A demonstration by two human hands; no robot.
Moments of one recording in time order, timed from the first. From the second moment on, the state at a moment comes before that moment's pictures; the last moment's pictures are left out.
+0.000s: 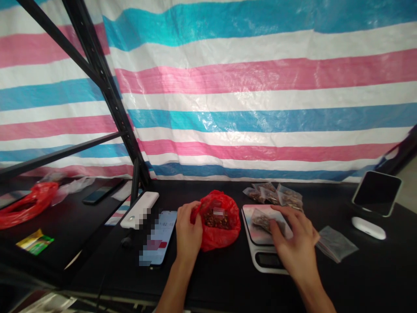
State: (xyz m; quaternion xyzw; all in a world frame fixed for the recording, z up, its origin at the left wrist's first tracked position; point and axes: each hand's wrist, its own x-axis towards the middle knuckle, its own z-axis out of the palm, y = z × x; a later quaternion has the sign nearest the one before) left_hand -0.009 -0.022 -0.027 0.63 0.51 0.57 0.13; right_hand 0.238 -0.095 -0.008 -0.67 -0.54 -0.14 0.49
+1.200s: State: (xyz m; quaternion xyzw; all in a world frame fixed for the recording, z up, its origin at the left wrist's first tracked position) left_hand 0.000 -0.069 -0.001 0.65 0.44 0.61 -0.06; right_hand 0.253 -0.092 -0.026 -0.70 -0.58 -0.16 0.39
